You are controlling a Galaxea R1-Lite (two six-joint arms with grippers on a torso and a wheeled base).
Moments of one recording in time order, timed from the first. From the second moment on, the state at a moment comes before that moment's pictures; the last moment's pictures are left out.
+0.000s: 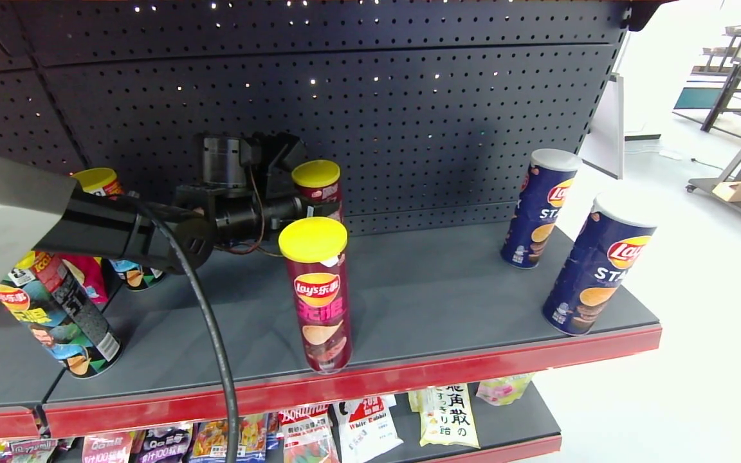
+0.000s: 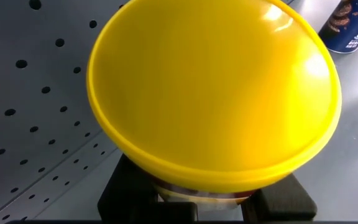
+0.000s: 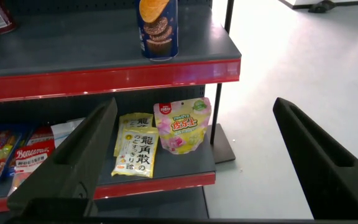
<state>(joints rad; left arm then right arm) -0.36 2.07 -1.31 -0.46 -0.27 0.13 0.00 0.00 0.00 0.00 0.01 0.00</state>
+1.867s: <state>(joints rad) -0.24 1.54 -0.83 -0.16 -0.27 0.14 0.00 0.00 0.00 0.00 0.01 0.00</state>
